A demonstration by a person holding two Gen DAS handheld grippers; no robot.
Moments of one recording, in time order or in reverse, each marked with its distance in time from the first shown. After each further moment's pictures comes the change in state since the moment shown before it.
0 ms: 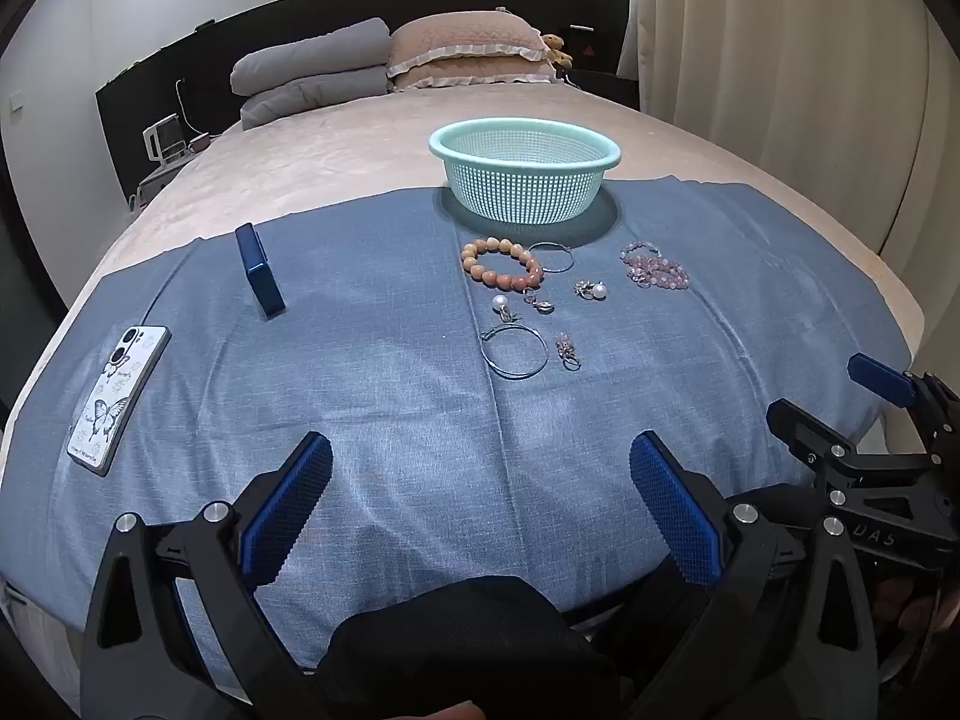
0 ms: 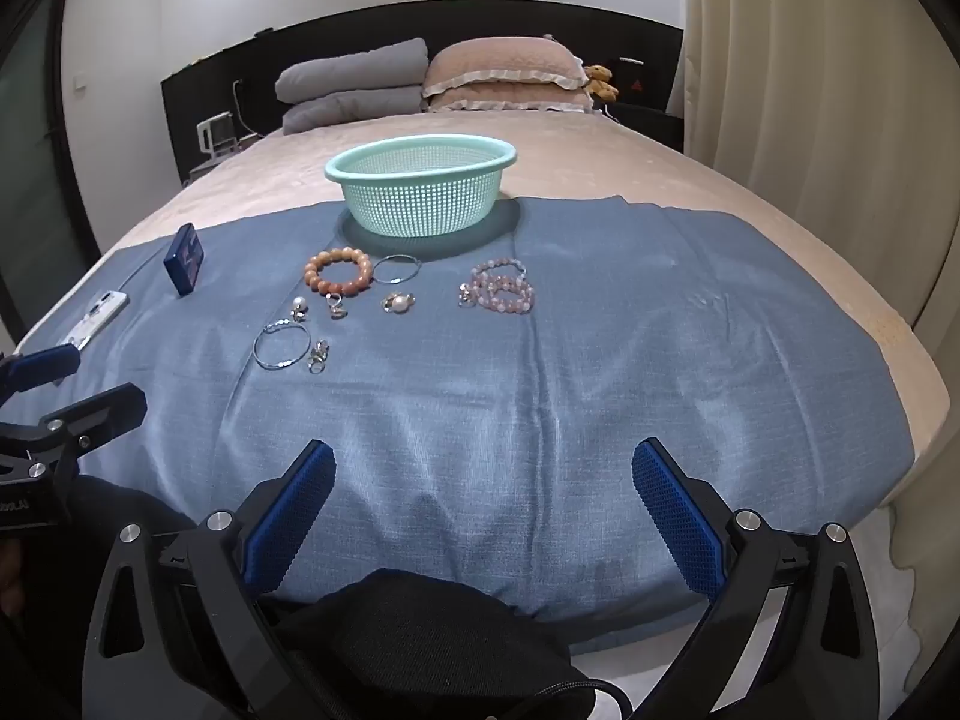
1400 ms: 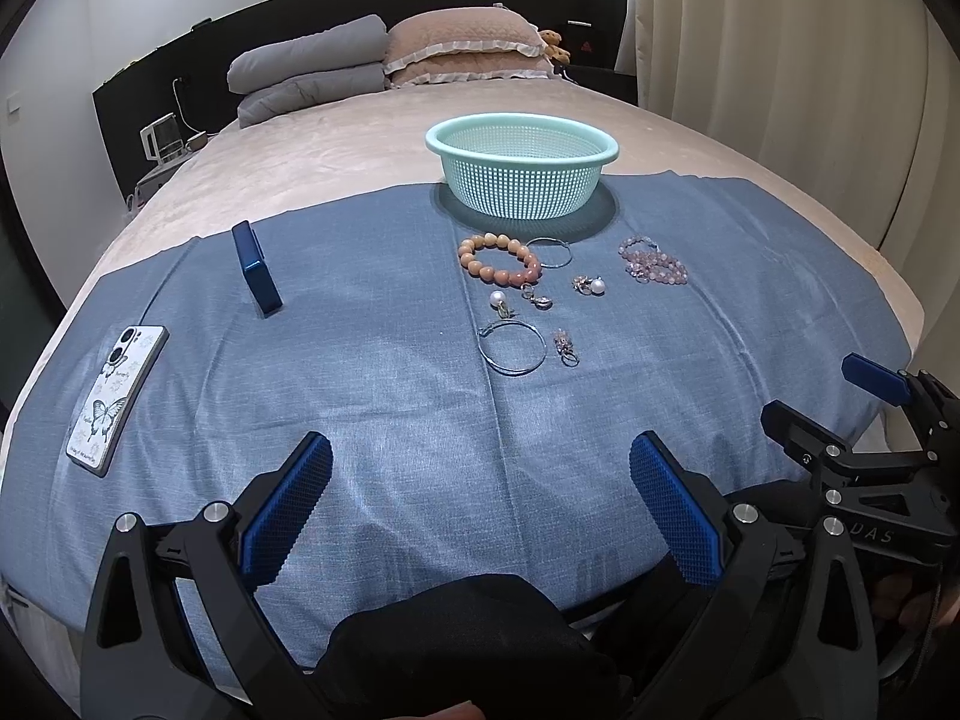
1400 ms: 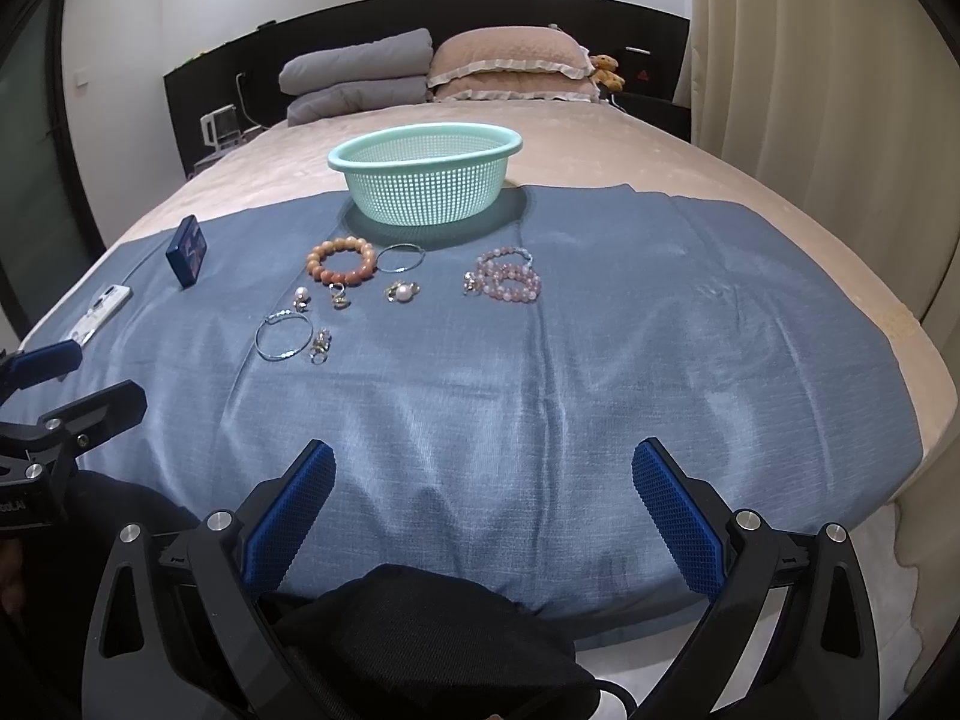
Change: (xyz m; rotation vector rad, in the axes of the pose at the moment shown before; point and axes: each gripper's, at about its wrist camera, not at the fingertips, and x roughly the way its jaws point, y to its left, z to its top) left arm 0.002 0.000 0.000 0.005 0.011 -0.001; right arm 0.007 0.000 0.000 0.004 0.031 0.017
